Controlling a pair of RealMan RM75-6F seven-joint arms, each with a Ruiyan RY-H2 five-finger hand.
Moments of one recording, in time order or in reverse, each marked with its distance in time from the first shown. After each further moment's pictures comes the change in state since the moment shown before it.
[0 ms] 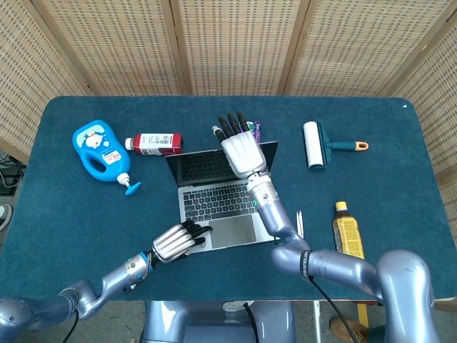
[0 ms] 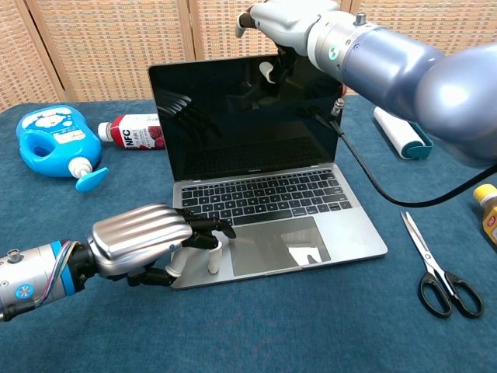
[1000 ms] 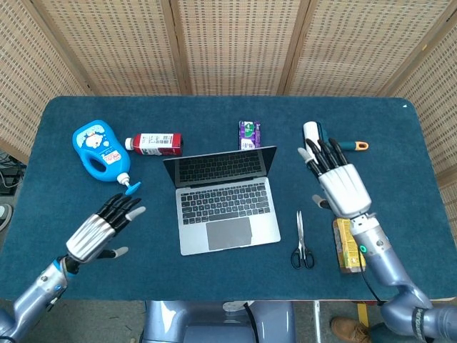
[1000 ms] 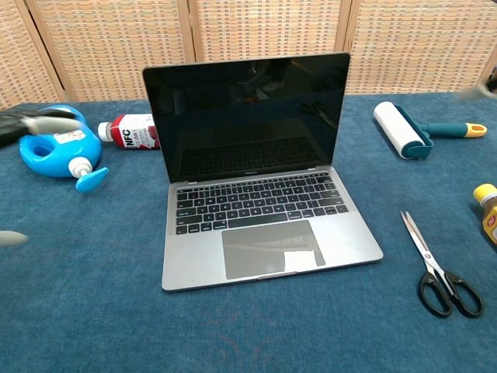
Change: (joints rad) left arm 0.251 0.426 0.037 -0.241 -0.015 0.442 -0.028; right arm -0.488 0.543 -0.326 -0.396 -0.480 0.321 0.473
